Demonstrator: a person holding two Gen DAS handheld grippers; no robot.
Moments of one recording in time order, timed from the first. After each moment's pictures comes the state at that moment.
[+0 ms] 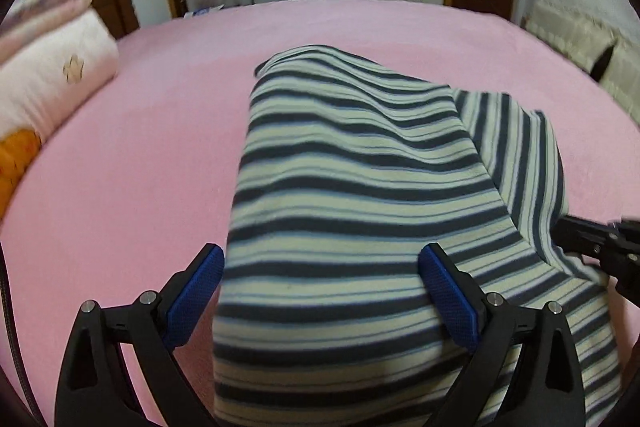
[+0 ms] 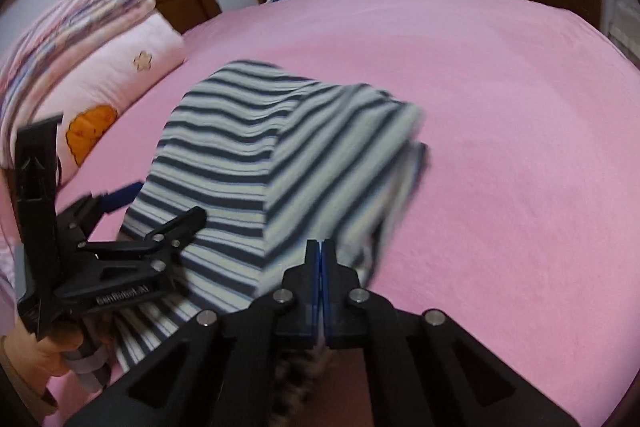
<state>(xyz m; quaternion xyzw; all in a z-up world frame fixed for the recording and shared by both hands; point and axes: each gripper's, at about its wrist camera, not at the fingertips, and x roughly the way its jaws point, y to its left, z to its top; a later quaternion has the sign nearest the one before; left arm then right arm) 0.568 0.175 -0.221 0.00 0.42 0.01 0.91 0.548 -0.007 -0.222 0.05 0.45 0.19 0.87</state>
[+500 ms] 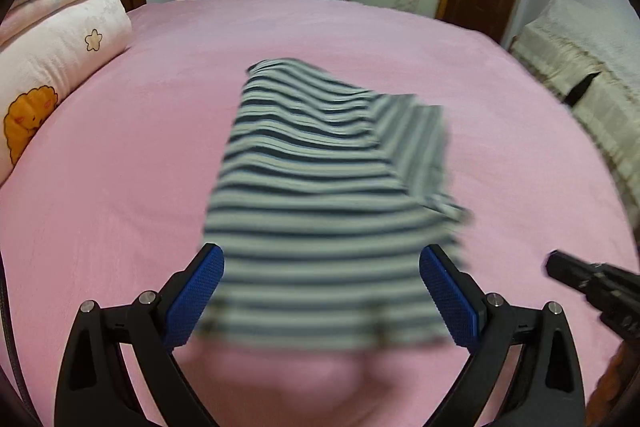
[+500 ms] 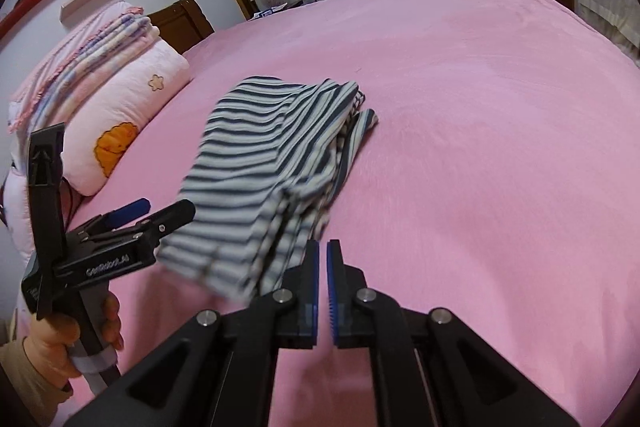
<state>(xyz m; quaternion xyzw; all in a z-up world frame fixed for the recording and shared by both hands) 0.455 0.131 -0.148 -0.06 0.43 -0.02 0.90 0.428 -0.065 -0.159 0.10 0.45 0.17 0.87</state>
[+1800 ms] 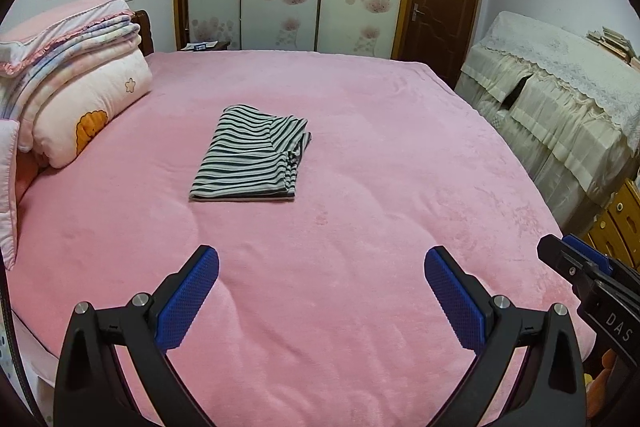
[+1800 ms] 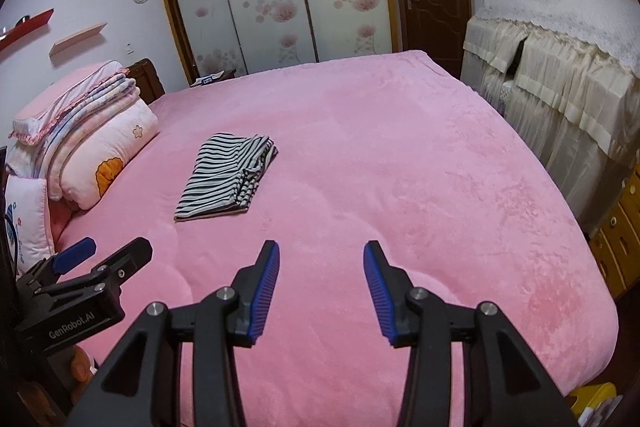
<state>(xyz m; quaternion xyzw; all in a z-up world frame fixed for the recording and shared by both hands) 0.136 -0.006 0.022 -0.04 0.36 -0.03 0.93 0.107 -0.181 0.014 0.08 0.36 0.02 0.93</state>
